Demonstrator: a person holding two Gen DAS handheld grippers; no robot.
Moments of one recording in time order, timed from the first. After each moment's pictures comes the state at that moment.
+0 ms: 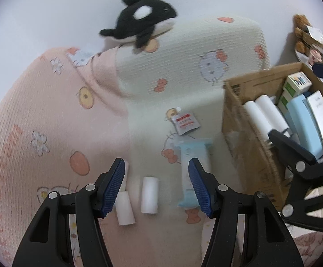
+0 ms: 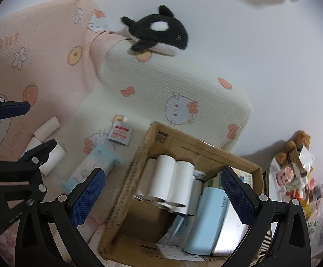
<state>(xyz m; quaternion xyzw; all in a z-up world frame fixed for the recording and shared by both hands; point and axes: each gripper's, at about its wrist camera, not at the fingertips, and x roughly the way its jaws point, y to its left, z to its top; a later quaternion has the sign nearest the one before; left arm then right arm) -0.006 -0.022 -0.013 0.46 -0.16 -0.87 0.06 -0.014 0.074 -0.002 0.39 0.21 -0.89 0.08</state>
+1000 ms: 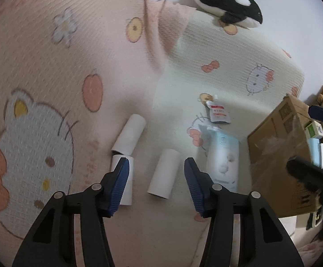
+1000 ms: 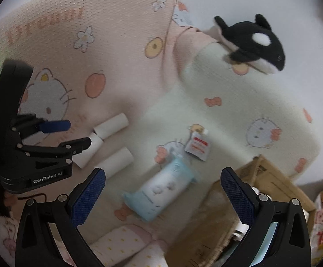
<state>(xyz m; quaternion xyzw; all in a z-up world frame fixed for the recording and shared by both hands) 0.030 -0.186 -0.093 0.47 0.09 -0.87 0.09 -0.022 -0.036 -0.042 0.41 0.20 -0.84 0.28</state>
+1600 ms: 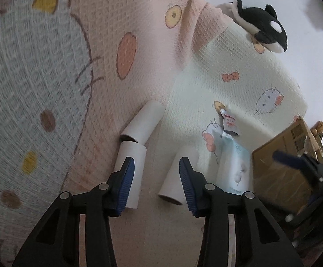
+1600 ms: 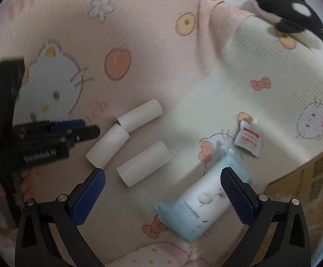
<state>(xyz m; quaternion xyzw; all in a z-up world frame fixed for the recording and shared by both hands) 0.048 -0.248 -0.160 0.43 0.21 -0.87 0.08 -0.022 -0.078 -0.137 0.44 0.17 -0.81 0.35</state>
